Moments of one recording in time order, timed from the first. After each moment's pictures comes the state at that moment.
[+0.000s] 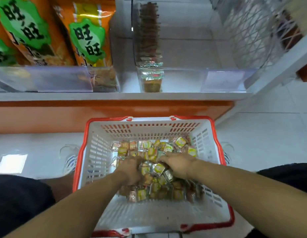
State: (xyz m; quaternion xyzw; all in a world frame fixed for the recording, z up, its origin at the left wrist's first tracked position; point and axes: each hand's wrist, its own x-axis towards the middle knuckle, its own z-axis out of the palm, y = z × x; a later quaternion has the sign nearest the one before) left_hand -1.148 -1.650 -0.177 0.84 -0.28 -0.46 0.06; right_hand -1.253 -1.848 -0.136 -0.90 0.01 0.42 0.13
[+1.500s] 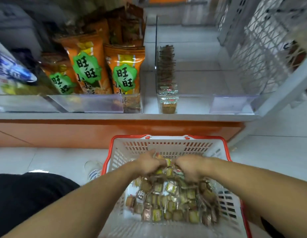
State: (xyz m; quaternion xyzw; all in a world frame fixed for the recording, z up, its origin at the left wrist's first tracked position) left_hand -1.111 -1.682 -0.083 0.81 -0.16 -0.48 0.30; right_hand -1.209 -1.840 -0.058 -0.91 0.00 0.41 0.12
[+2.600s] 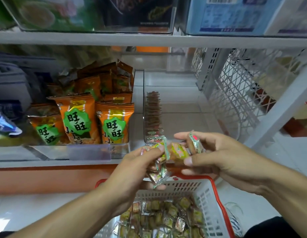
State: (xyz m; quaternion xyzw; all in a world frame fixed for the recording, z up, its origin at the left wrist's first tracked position) left_hand -1.103 -1.712 0.102 0.60 -0.10 -0.45 0.65; right_hand -1.211 -1.892 0.147 -0.61 0.19 0.05 0.77
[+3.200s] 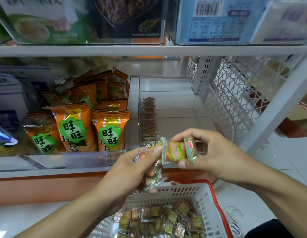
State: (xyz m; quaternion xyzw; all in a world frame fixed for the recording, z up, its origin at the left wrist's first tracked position) left_hand -1.088 -1.710 0.103 0.65 -0.16 -0.43 0.61; right_hand -1.208 -1.900 0.152 -0.83 0.12 -0.05 0.54
